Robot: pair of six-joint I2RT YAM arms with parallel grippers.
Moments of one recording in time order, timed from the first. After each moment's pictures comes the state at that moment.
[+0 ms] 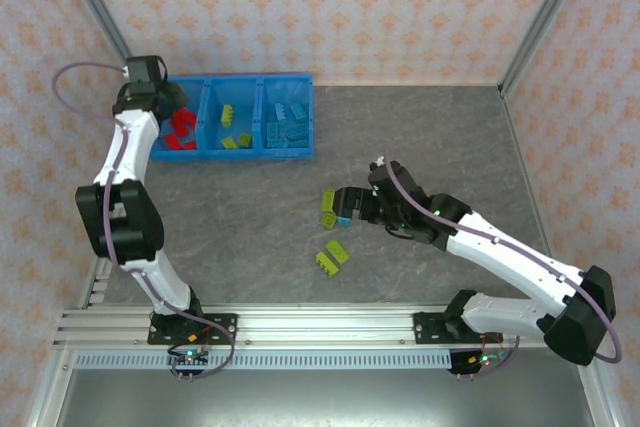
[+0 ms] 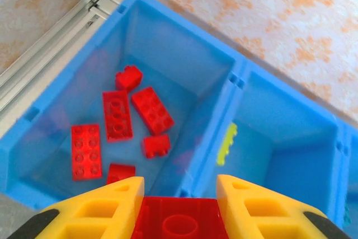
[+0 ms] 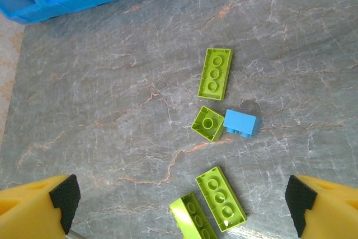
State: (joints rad) left arm 0.24 1.81 1.64 -0.56 -0.02 -0.47; right arm 0.81 1.11 0.94 -0.61 0.05 0.80
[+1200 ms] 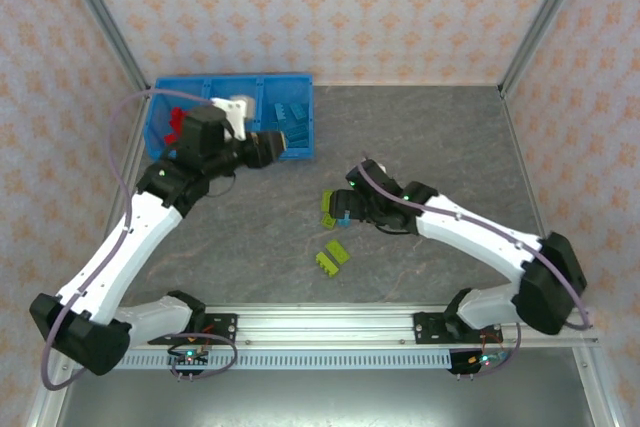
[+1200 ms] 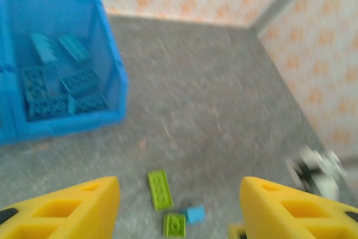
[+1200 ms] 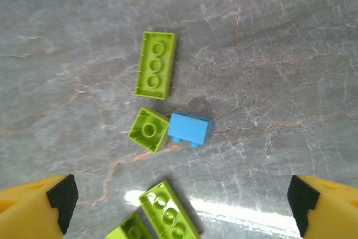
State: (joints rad) left arm -0.43 1.14 1.21 -0.61 0.15 -0.40; right arm 0.80 1.38 1.00 -0.64 0.13 0.77
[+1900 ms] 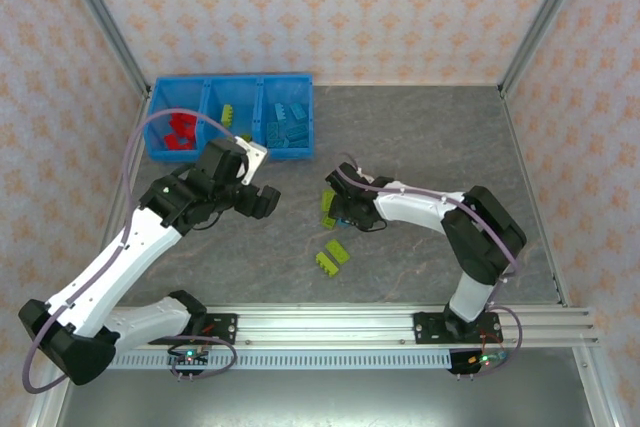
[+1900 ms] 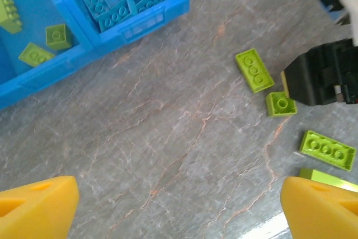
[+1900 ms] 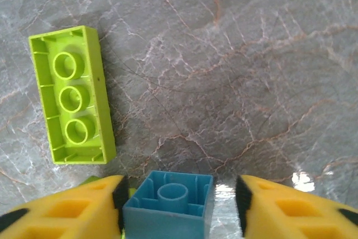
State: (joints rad) left arm -0.53 1.07 1.14 -0.94 -0.12 -0.06; right arm 0.76 1.73 1.02 -0.48 0.09 0.99
